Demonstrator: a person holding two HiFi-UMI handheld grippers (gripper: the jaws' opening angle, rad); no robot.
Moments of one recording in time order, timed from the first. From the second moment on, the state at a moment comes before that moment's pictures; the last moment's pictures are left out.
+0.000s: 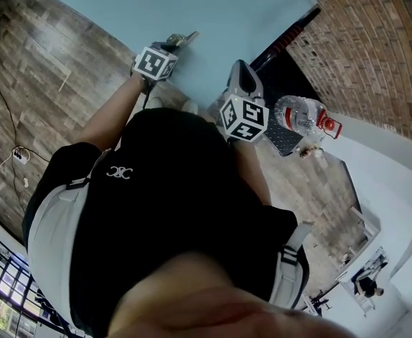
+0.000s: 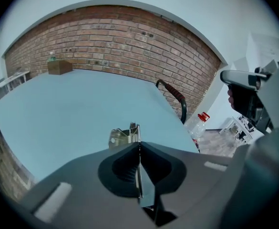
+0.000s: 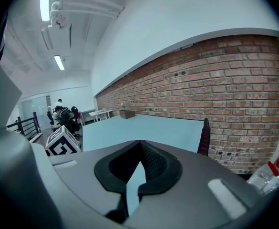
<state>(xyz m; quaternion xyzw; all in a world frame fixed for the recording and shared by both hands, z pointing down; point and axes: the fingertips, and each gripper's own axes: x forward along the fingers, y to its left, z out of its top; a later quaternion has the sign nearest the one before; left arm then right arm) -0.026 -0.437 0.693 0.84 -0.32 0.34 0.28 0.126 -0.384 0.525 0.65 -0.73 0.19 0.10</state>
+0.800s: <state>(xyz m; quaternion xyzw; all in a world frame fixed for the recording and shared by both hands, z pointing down) -0.047 -0.469 0.549 0.84 -0.45 0.23 0.18 0.109 -0.402 0.520 0.63 -0.75 0.18 0.09</state>
